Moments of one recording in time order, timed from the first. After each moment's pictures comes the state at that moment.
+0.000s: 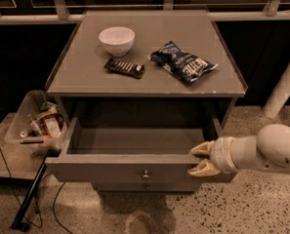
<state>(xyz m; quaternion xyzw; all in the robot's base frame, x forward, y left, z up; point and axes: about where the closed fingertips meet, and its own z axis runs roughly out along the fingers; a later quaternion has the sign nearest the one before) 0.489 -0.180 0.643 -0.61 0.70 0.09 0.36</state>
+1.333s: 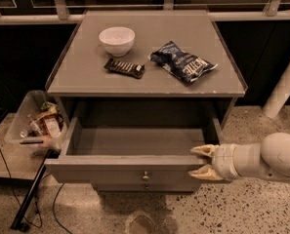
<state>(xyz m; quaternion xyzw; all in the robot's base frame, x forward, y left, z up) 0.473 -0.183 0.637 -0.61 0.70 0.09 0.37</state>
